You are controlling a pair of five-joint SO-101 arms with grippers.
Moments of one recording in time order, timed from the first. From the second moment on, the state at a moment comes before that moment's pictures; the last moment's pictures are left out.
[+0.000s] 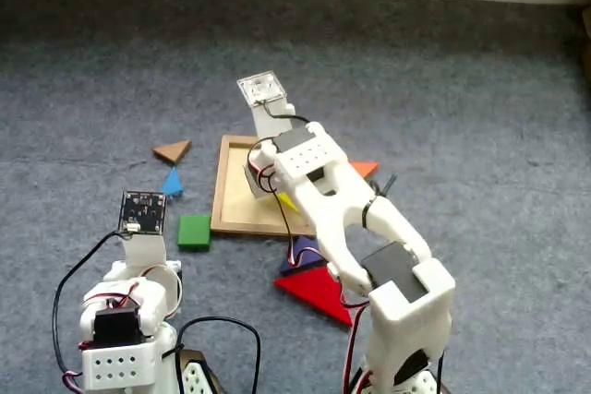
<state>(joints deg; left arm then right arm) -12.5 -102.5 96.0 76.4 -0.9 -36.2 16.5 7.2 54.6 -3.6</state>
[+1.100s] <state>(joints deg) -12.5 -102.5 96.0 76.4 -0.9 -41.0 16.5 7.1 54.6 1.6</state>
